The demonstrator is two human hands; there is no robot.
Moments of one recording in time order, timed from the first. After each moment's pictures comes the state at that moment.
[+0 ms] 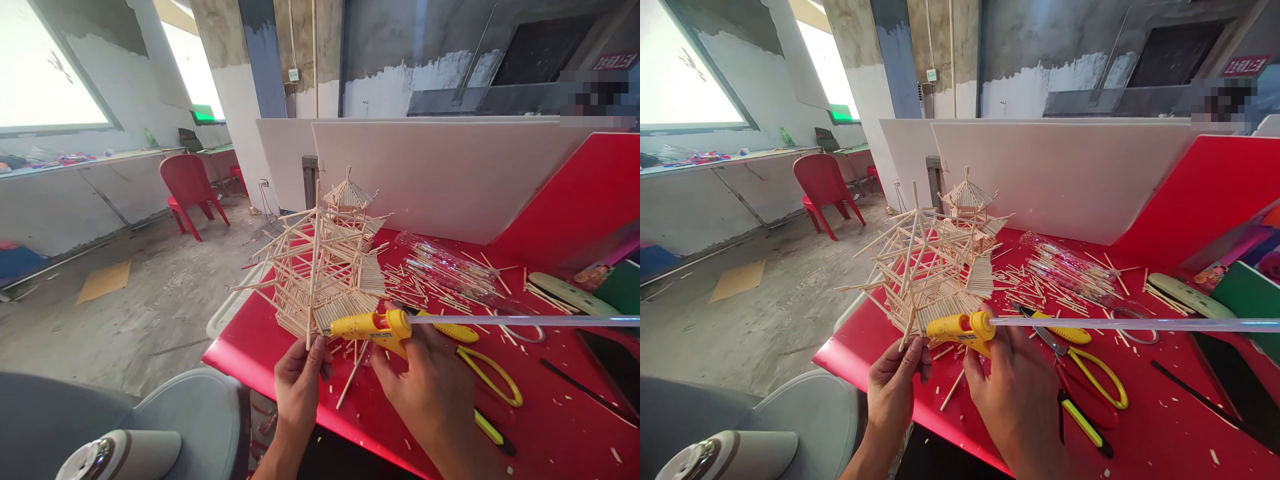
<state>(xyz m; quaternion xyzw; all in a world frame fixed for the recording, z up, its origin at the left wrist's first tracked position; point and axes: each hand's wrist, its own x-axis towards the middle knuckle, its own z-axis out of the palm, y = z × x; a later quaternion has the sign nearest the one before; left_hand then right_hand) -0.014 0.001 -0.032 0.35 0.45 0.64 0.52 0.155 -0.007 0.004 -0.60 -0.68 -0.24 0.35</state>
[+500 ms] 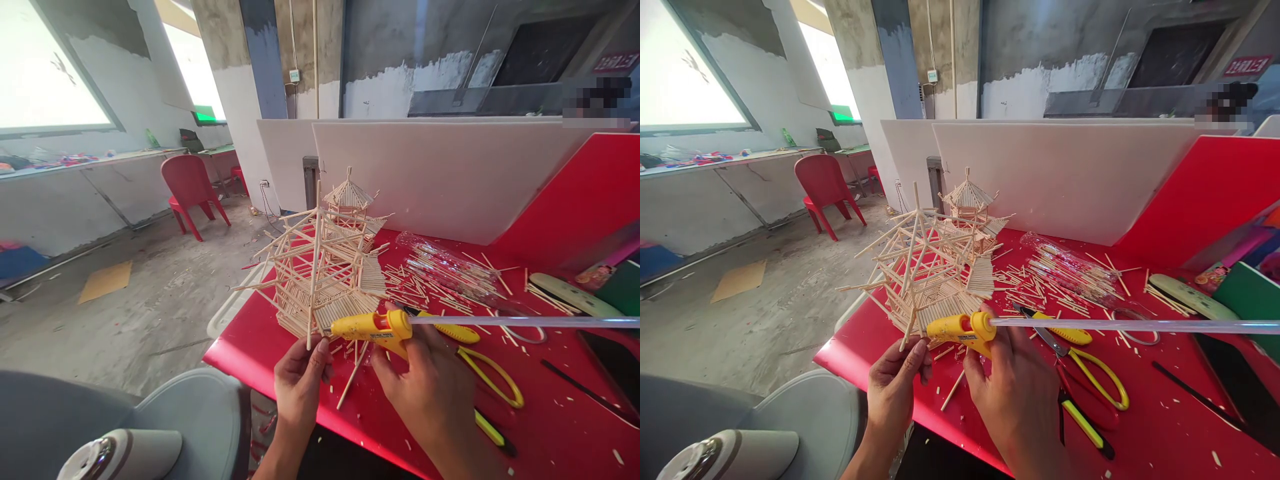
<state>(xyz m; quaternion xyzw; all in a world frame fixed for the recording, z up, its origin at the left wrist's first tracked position) -0.014 0.000 -0.034 0.32 0.47 0.64 0.52 0.156 -0.006 0.001 -0.59 -0.68 -0.25 0.35</state>
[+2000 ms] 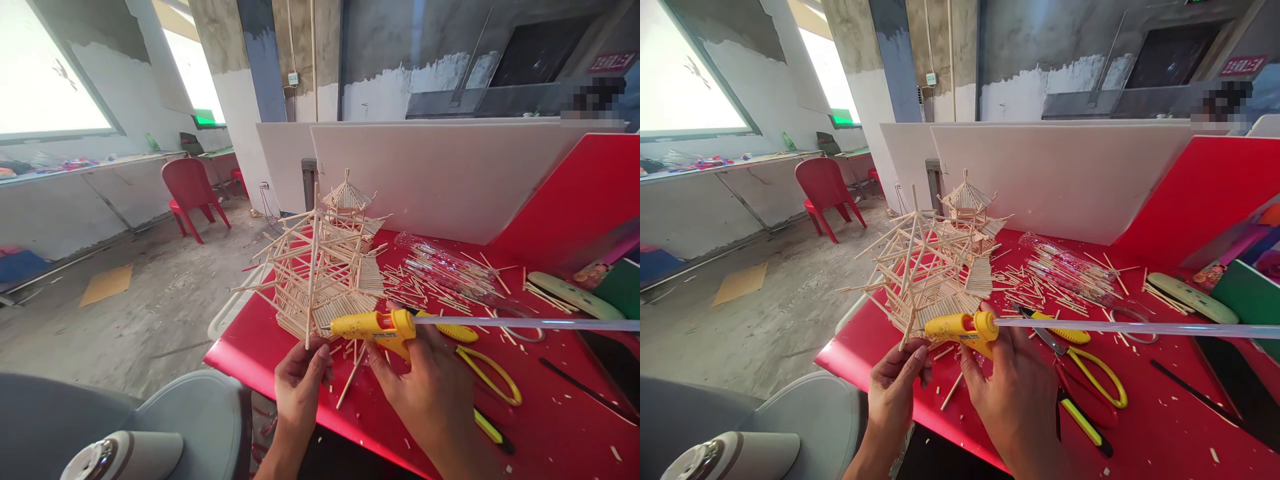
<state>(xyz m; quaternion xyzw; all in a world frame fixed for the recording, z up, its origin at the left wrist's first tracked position) -0.015 -0.004 -0.030 0.33 0.47 0.63 0.52 0.154 -0.009 0.009 -0.59 -0.68 -0.20 0.38</state>
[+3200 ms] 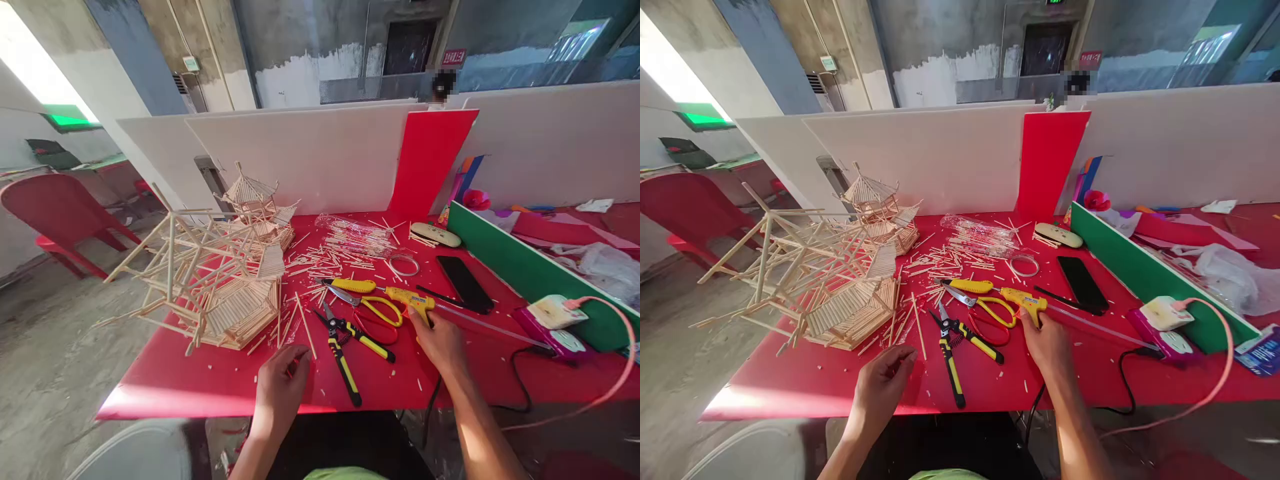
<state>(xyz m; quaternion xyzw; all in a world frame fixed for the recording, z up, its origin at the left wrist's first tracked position) 0.057 -0.014 -0.053 0.69 0.50 0.37 0.37 0.366 -0.071 -0.093 -0.88 -0.38 0.09 0.27</state>
